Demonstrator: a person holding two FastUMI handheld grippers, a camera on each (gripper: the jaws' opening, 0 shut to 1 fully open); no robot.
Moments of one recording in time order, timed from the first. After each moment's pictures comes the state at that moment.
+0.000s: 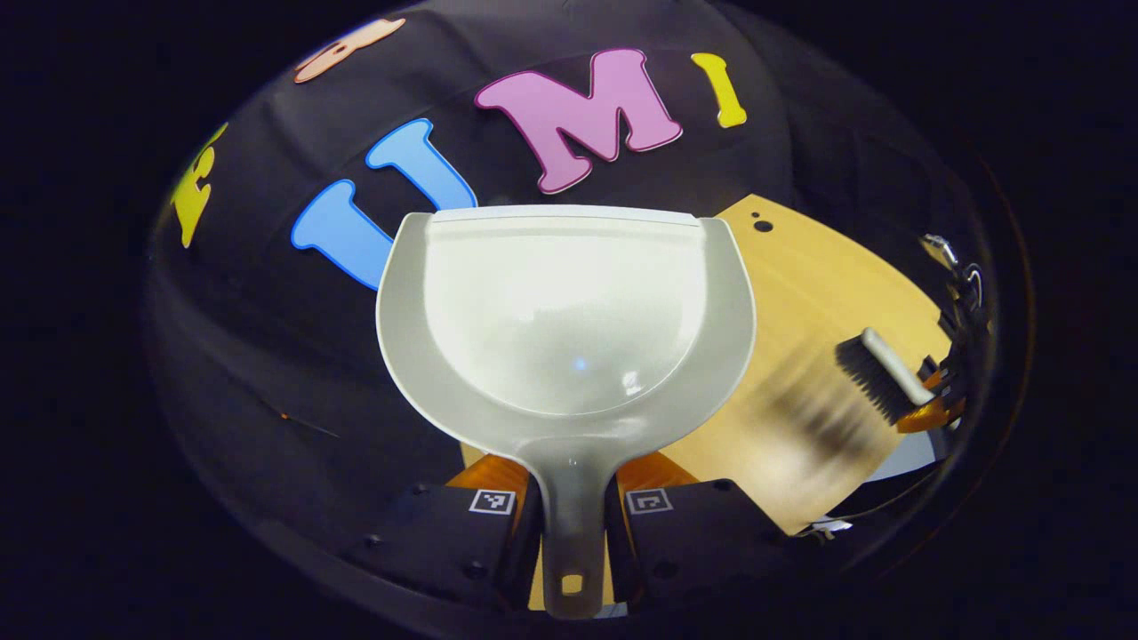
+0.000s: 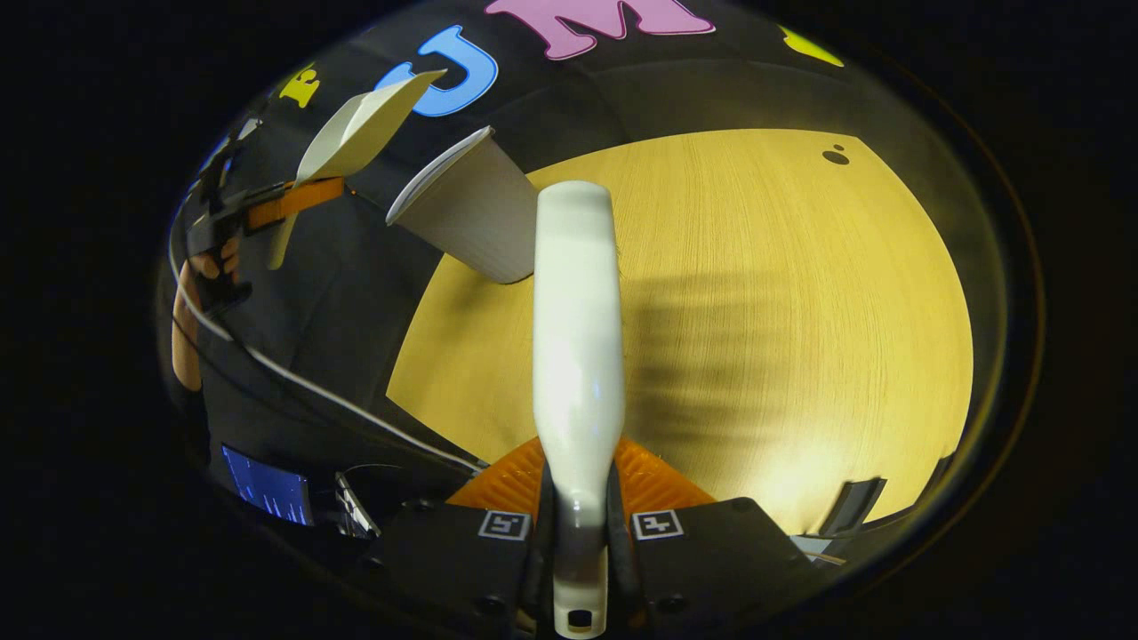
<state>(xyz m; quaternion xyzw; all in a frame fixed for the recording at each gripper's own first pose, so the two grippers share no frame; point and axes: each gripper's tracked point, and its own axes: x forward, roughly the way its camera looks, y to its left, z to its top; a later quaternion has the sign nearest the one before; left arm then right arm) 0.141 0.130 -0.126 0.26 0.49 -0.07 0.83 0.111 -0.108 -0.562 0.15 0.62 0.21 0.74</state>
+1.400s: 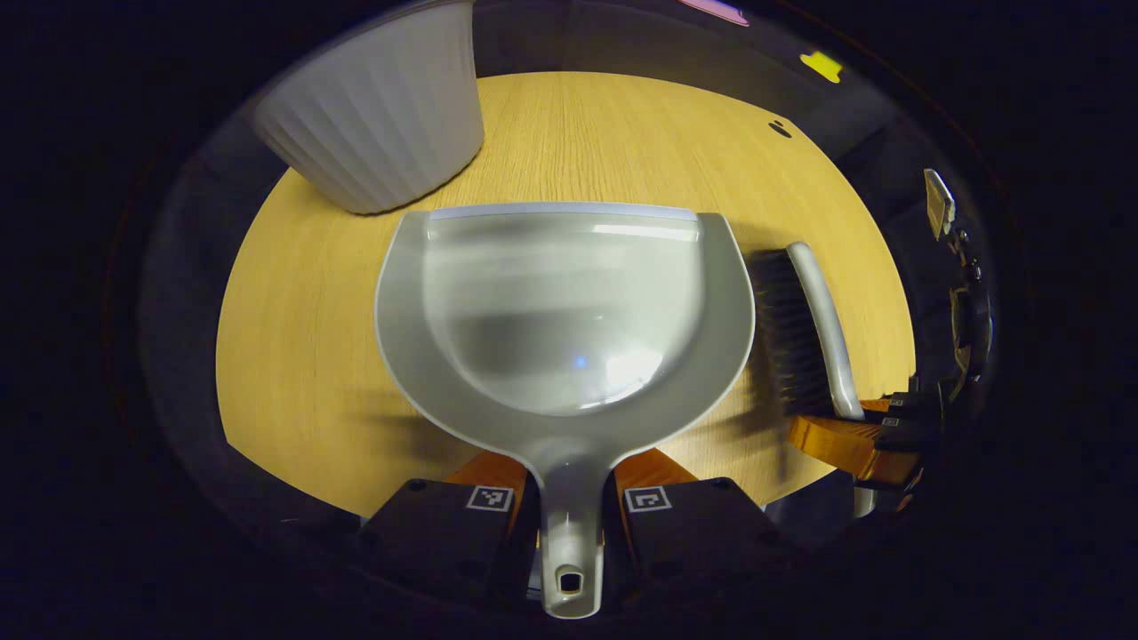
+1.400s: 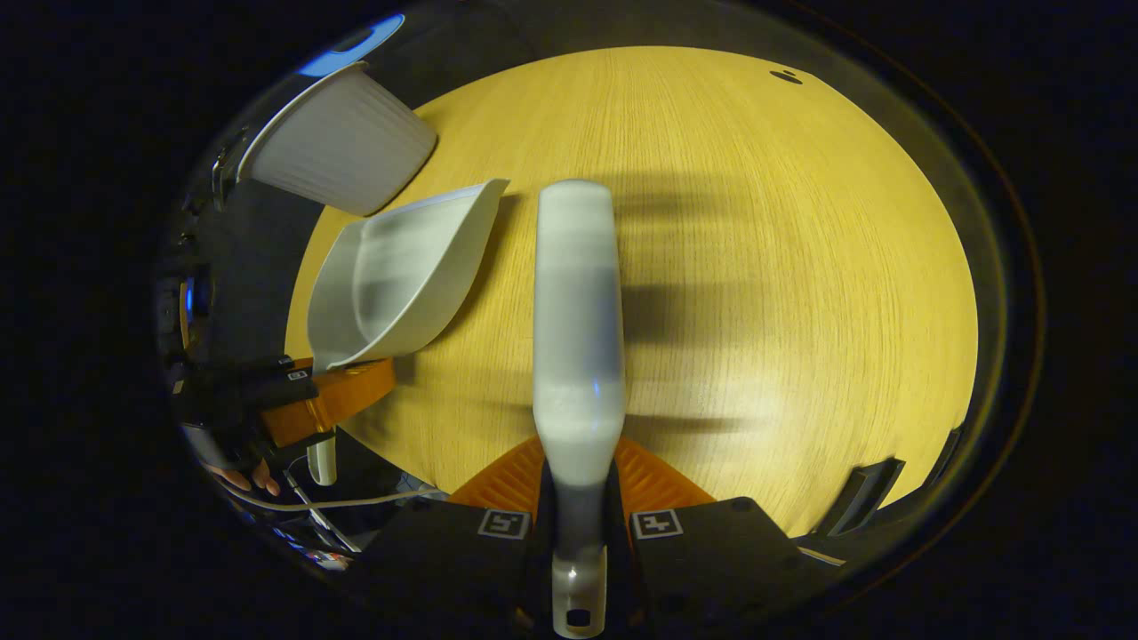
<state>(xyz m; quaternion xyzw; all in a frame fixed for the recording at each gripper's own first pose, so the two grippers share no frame) 0.030 0.100 -0.339 -0.02 0.72 0.01 0.69 0.069 -0.142 -0.699 0.07 0.74 0.11 0.66</state>
